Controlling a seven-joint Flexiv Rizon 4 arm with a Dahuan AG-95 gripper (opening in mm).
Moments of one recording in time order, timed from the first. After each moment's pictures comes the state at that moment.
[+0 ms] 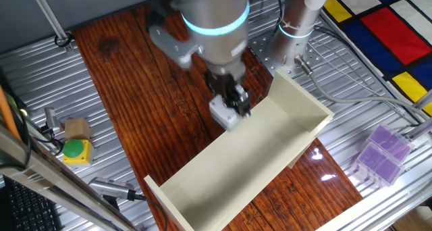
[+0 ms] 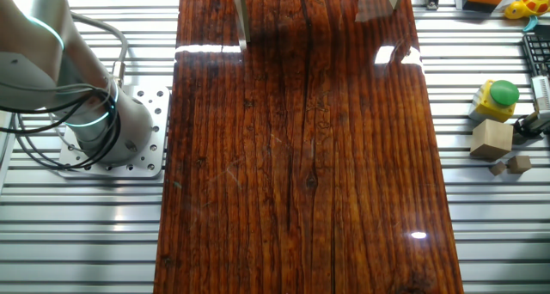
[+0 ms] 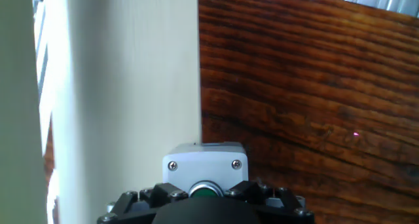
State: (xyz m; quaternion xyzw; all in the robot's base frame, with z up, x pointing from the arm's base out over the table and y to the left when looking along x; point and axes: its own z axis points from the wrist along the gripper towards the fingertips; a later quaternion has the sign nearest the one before) arm 0.434 0.283 0.331 0.12 -0.99 -0.03 0.05
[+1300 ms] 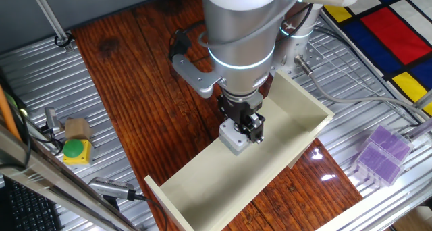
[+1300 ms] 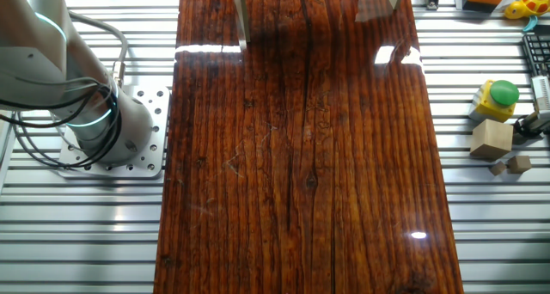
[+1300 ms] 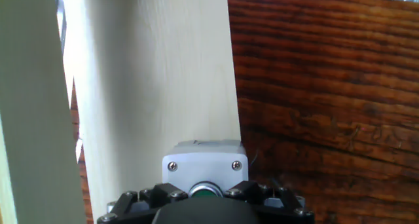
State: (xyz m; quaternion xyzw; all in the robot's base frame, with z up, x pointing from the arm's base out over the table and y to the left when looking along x) arm 0.431 0.316 0.317 0.13 -0.99 -0.03 0.03
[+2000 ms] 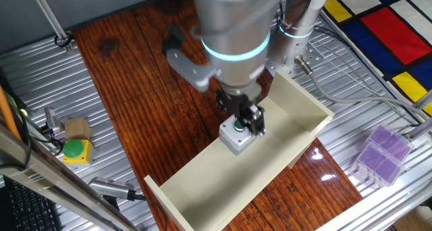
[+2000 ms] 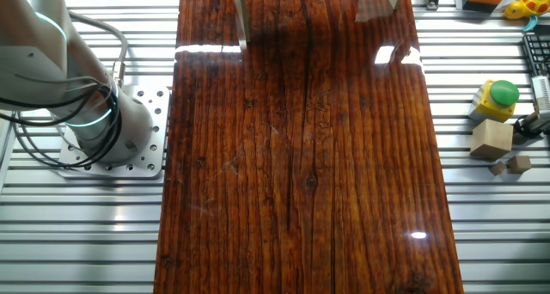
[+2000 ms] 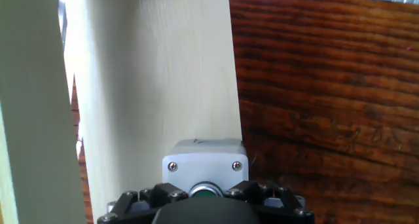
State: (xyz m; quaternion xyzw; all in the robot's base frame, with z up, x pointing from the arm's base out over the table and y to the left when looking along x) arm 0.426 0.303 0.340 0.14 -0.99 -0.04 0.05
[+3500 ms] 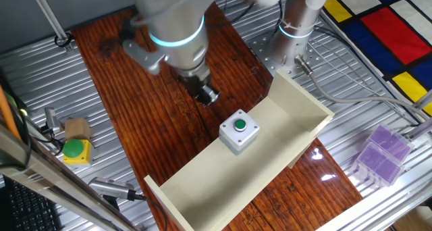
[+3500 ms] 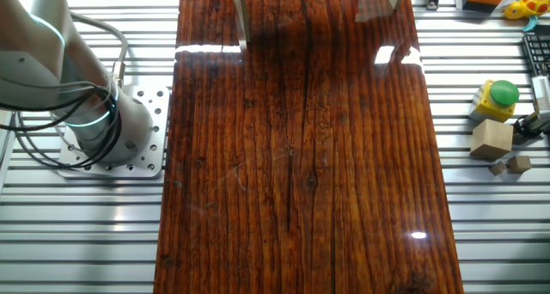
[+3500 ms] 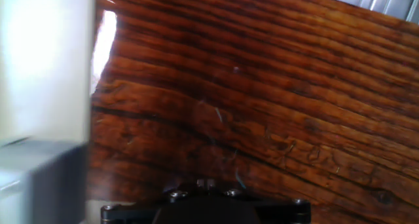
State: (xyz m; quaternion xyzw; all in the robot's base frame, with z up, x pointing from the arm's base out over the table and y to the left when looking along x) arm 0.462 0.176 0.231 0.16 -0.98 -0.03 0.08
